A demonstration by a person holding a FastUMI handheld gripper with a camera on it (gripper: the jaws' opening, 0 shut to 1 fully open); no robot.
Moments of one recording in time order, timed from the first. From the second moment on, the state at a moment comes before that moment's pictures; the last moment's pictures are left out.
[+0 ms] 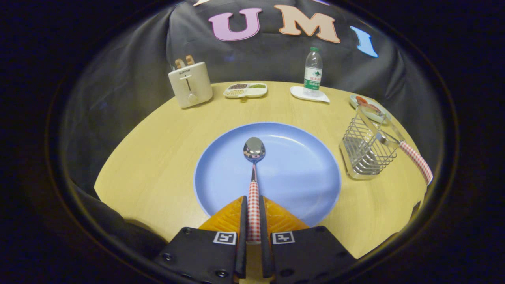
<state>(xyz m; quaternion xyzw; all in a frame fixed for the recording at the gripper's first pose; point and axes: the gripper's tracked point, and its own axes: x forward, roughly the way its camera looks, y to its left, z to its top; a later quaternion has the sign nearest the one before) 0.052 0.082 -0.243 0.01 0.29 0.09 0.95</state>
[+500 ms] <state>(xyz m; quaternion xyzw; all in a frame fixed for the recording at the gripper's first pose) 0.047 0.070 -0.209 0.02 0.27 0.09 0.96</state>
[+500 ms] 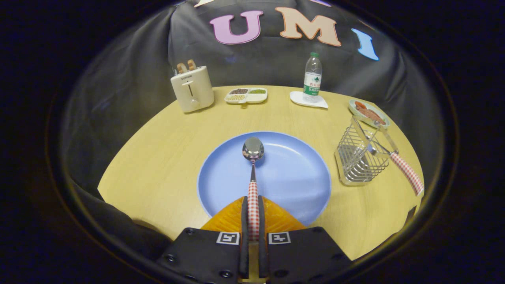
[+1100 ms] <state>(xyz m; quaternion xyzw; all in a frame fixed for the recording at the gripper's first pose) 0.022 -0.037 -0.079 0.02 0.27 0.04 0.96</state>
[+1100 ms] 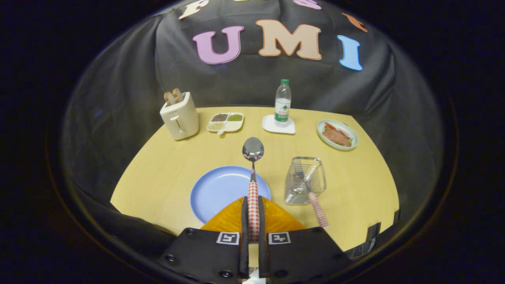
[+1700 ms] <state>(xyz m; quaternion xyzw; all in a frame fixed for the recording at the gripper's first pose) 0.034 -0.162 -0.076 -0.10 0.42 0.04 0.90</state>
